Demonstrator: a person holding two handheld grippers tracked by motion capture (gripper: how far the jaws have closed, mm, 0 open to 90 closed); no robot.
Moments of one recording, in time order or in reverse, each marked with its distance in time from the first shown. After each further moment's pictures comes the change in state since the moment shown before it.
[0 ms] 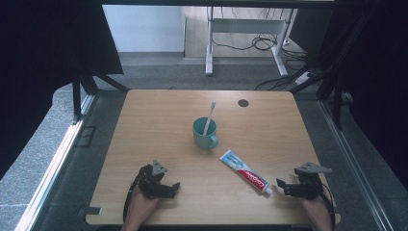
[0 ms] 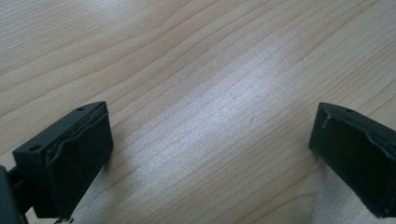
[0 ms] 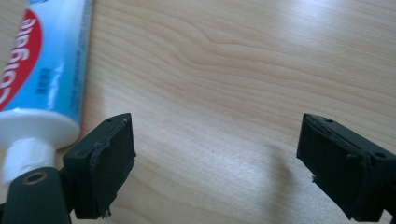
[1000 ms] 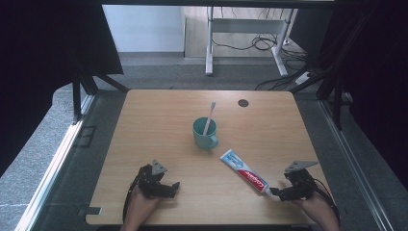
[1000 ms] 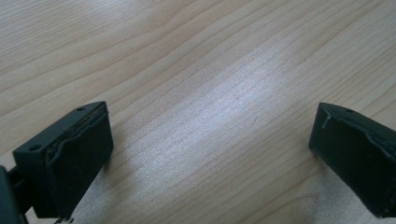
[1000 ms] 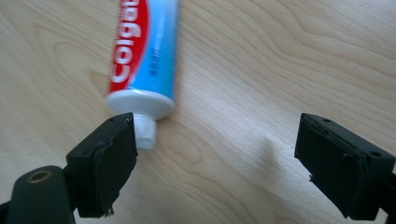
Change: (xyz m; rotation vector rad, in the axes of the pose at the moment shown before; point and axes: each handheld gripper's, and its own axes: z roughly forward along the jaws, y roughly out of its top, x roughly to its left) left arm 0.001 0.000 0.000 -0.001 0.007 -0.003; right arm 0.028 0.030 -0.008 0.211 0.158 -0.125
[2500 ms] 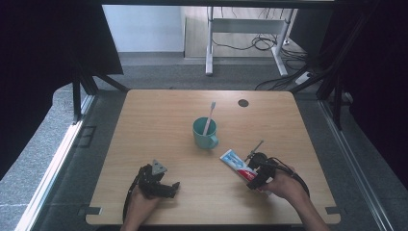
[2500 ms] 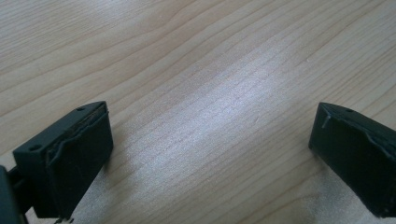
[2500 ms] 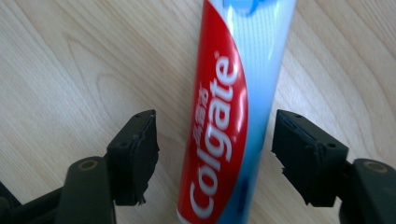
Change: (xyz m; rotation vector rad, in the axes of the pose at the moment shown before) left arm 0.000 0.000 0.000 0.002 0.001 -0.006; right arm 0.048 0.098 0.056 0.430 0.058 -0.175
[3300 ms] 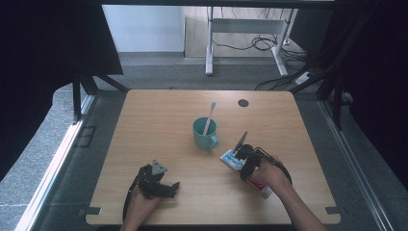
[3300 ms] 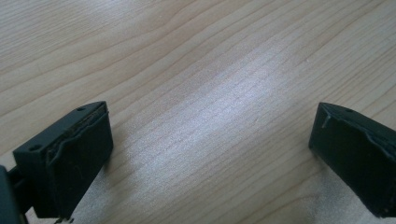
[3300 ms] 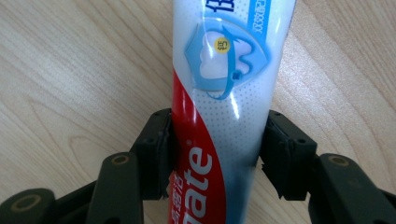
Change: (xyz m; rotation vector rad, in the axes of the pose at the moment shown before) left arm 0.000 0.000 0.000 0.001 0.000 0.005; right arm -0.009 0.047 0.021 0.142 -0.019 0.054
